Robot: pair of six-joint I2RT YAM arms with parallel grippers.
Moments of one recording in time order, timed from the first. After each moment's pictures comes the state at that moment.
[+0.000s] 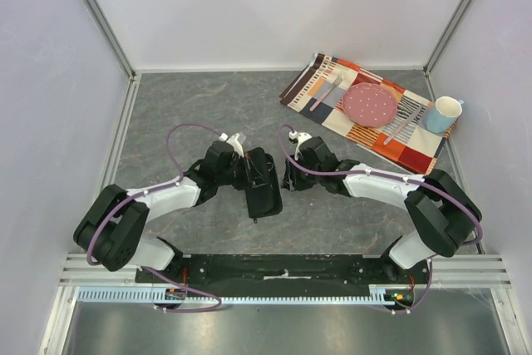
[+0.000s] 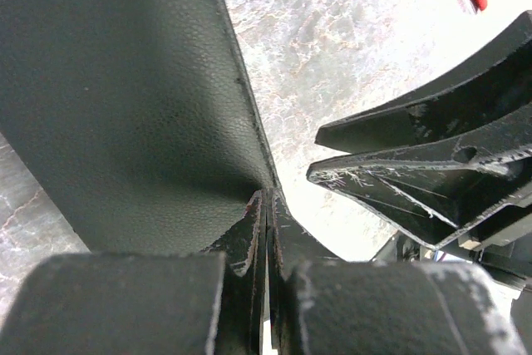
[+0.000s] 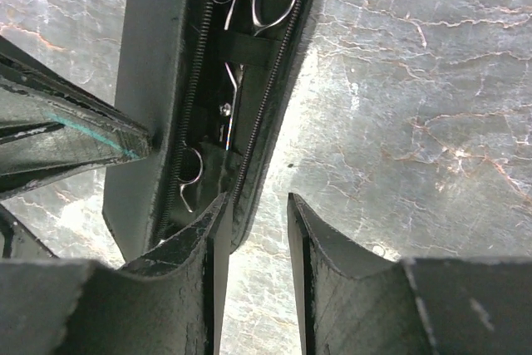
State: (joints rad) left arm -0.58 1.42 0.57 0.20 0.32 -0.77; right arm 0.74 1.54 0.79 -0.04 -0.14 0.48
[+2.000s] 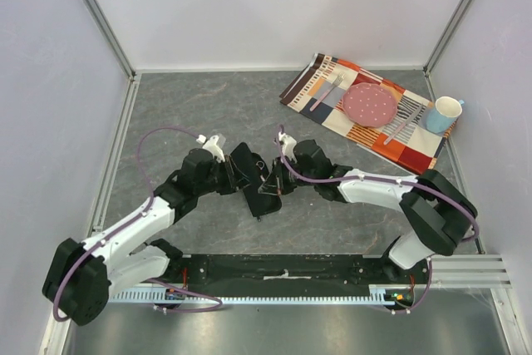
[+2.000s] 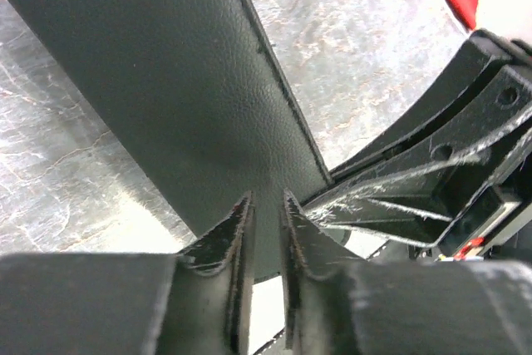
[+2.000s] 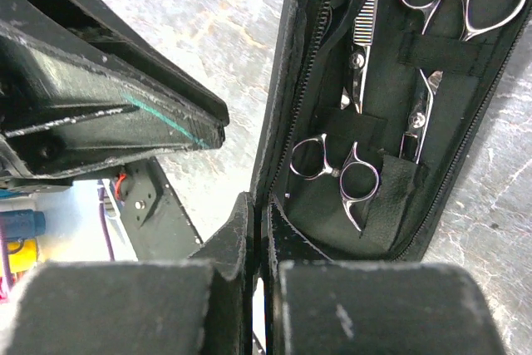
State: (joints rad) left arm -0.56 1.04 0.51 -0.06 0.20 -0.70; right arm 0.82 1.58 0.77 0.25 -0.40 0.62
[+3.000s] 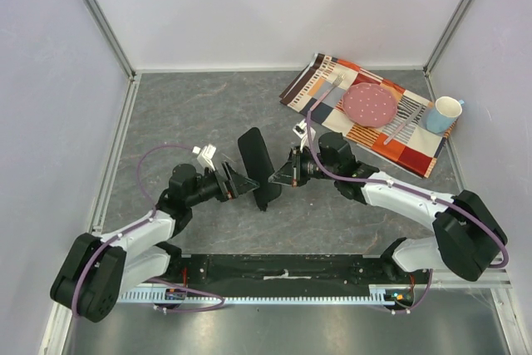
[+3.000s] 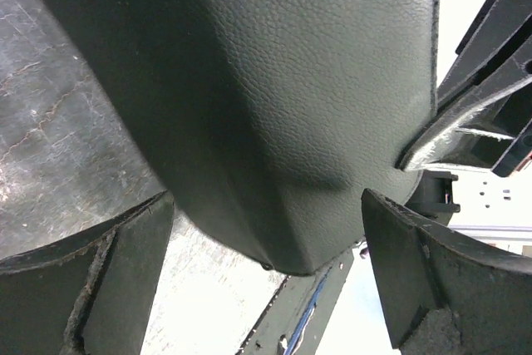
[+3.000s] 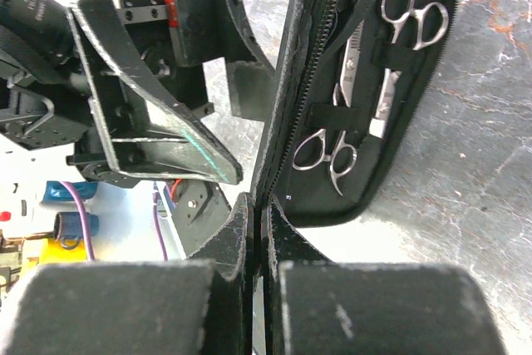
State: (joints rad) left arm -0.40 1.05 0.21 0.52 0.56 -0.88; right arm 0.70 1.34 0.71 0.23 -0.51 0.66
